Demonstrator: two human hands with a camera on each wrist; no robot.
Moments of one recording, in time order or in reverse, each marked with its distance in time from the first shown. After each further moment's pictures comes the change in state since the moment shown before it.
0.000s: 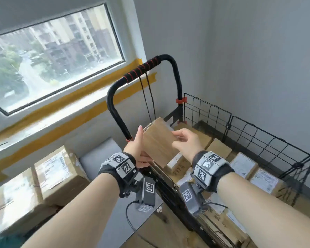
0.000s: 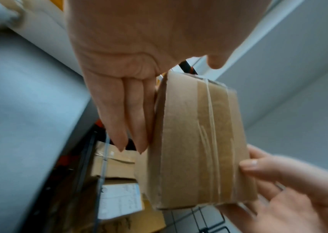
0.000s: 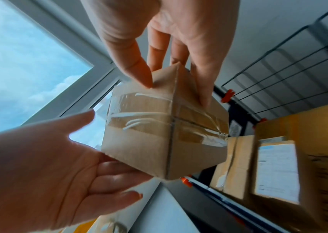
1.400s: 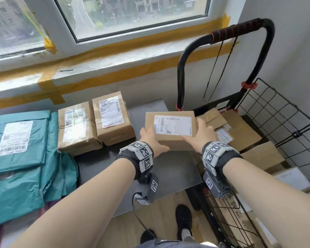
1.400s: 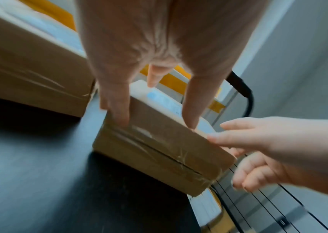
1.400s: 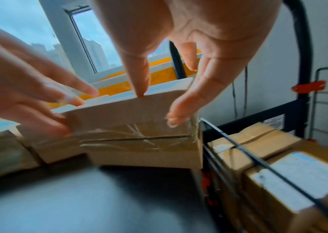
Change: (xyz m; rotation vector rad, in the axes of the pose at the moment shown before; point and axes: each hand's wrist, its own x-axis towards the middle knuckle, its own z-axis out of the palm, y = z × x) left_hand 0.008 -0.099 -0.129 0.647 0.192 0.155; right_hand 0.013 0.007 0.153 -0.810 -0.239 0.068
